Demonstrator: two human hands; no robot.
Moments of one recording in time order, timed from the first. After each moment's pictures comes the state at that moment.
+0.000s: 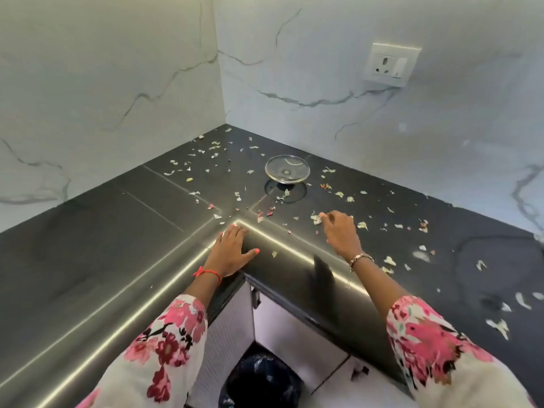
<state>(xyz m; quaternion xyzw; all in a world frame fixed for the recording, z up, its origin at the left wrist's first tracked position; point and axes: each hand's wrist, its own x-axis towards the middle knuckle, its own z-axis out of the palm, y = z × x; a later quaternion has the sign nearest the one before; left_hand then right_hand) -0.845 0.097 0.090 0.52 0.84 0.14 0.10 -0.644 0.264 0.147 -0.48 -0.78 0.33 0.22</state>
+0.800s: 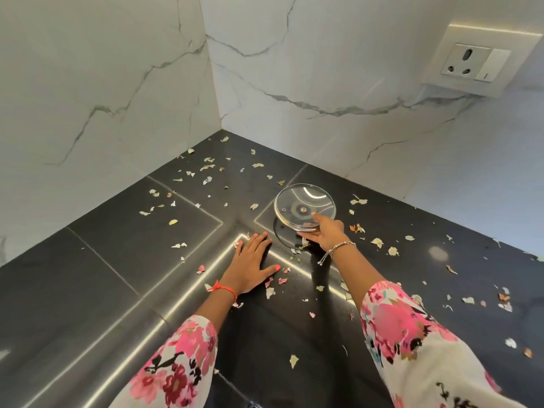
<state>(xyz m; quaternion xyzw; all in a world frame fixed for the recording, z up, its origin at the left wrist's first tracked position) -0.956 0.257 0.056 0.57 0.79 0.15 0.16 -0.838 0.426 0.113 -0.52 -0.33 0.74 0.28</state>
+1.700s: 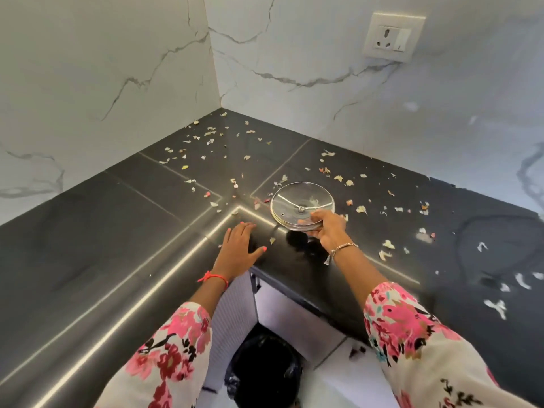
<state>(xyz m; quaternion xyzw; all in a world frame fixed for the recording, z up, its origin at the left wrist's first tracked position) -0.808 0.094 0.077 0.52 0.82 0.24 0.09 -0.664 0.258 0.126 -0.50 -0.33 0.73 0.32</state>
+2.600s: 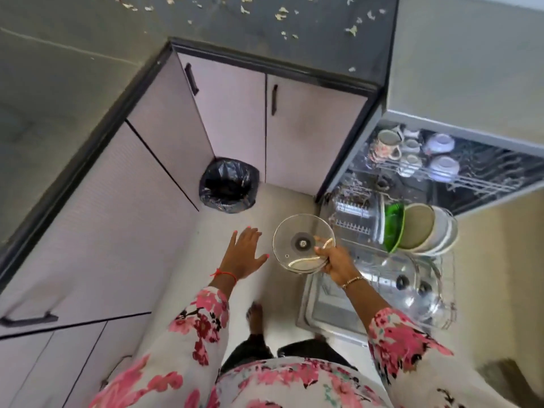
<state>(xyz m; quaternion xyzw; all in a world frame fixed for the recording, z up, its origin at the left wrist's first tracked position) -0.421 -0.364 -0.053 0.66 0.71 0.02 0.25 -0.193 -0.289 -0.054 -0.65 -0.22 0.70 0.22</state>
